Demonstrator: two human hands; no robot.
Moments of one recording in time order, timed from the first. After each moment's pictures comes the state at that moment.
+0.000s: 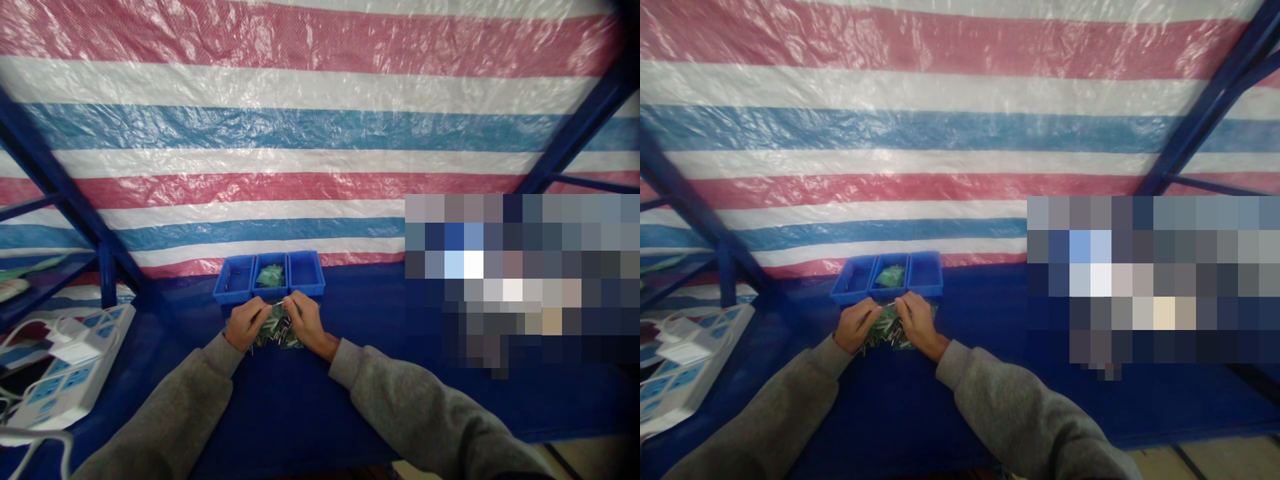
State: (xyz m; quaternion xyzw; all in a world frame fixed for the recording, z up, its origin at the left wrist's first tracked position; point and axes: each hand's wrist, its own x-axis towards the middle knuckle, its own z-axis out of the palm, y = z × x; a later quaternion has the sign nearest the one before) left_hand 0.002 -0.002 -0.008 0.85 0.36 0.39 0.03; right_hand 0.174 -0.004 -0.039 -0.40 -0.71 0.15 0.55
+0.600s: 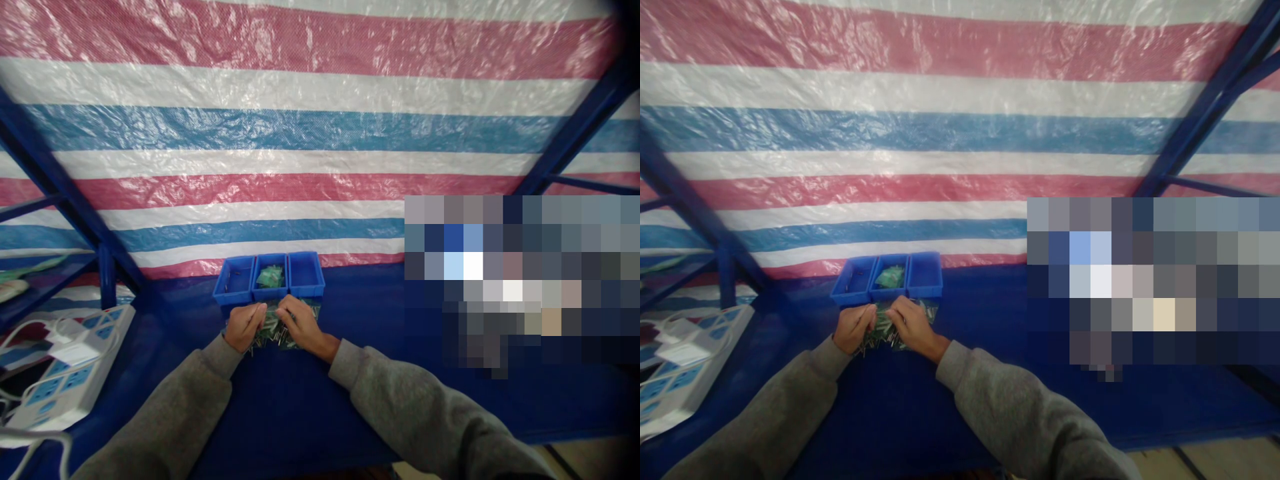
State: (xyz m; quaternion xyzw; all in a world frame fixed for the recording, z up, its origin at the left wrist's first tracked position) left_hand 0.002 -0.008 -0.007 0.83 0.37 0.40 0.12; right_hand 0.174 -0.003 -0.040 -0.33 -0.78 0.18 0.50
